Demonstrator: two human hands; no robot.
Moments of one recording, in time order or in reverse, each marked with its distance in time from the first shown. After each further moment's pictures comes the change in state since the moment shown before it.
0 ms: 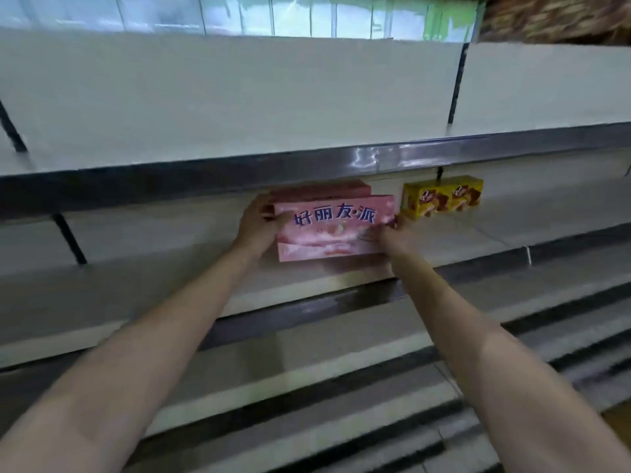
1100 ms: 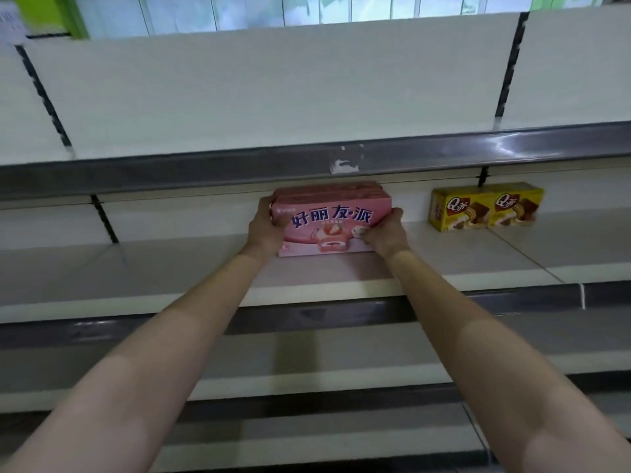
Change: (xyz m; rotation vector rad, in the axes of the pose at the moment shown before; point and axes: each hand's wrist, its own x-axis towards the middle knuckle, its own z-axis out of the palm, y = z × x) left_hand 0.010 -0.014 0.053 0.303 0.249 -0.159; right_hand 0.092 0.018 0.009 -0.237 -0.276 -0.134
